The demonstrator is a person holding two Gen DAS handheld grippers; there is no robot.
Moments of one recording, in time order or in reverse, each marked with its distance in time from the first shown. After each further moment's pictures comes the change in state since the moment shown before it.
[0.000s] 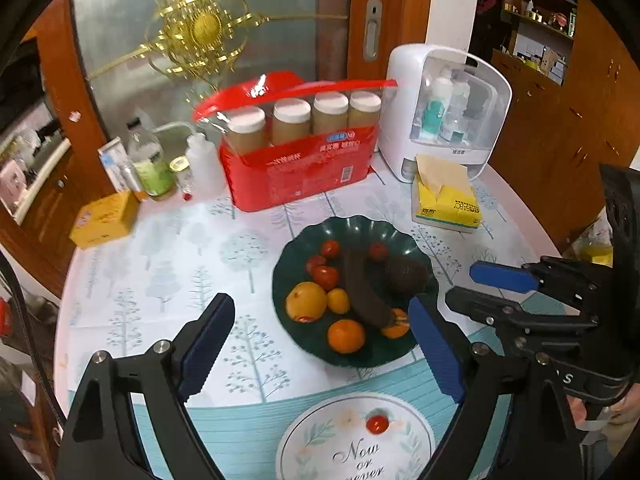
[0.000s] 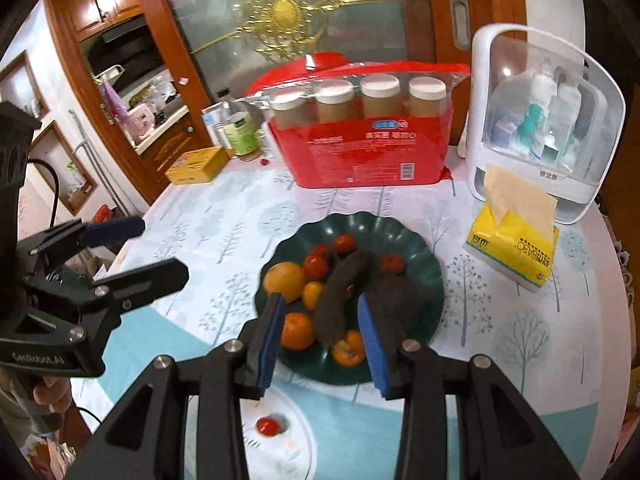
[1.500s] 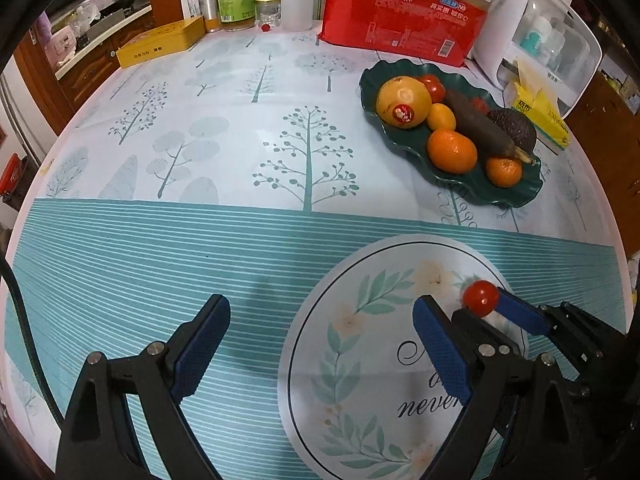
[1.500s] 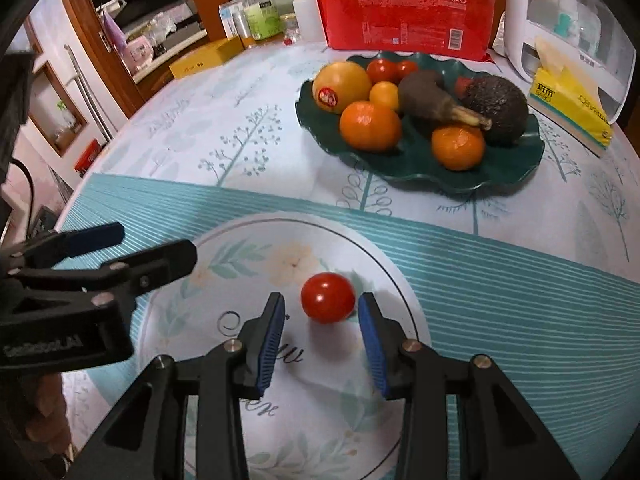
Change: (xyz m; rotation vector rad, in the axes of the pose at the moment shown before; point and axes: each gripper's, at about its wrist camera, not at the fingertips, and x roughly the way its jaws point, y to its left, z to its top) left arm 0.088 0.045 -0.198 -0.290 0.215 0.105; right arm 0.108 0.065 -0.163 -0.031 0.162 -0.059
